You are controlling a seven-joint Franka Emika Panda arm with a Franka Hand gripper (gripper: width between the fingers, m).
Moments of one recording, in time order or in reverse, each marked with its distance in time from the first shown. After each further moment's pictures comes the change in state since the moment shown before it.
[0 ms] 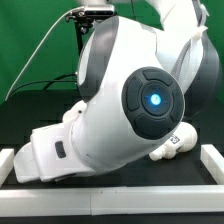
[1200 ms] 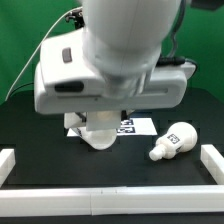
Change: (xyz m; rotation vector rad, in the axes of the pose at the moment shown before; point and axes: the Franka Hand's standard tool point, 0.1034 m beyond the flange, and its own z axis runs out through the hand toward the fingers) arm -0.044 -0.033 -0.113 0.236 0.216 0.227
